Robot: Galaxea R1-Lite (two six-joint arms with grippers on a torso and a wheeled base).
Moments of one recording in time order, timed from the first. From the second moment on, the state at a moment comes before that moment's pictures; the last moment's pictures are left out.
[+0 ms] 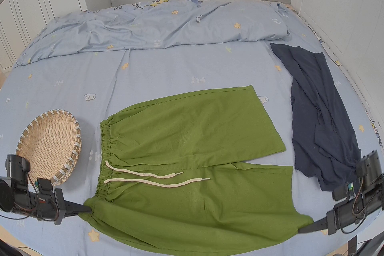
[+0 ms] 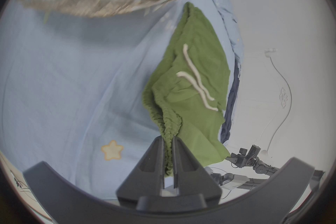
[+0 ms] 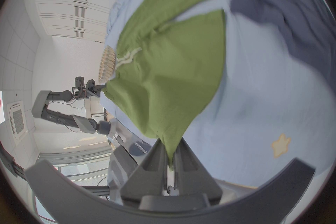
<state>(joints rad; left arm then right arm) 0.29 1.51 -0.28 -0.16 -0.82 -0.35 0.25 1.36 -0.30 0.03 0.63 0.21</state>
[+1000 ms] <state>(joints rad) 0.17 1.77 -1.27 0.31 -0.81 -0.57 0.22 1.67 -1.41 0.30 0.54 0.26</state>
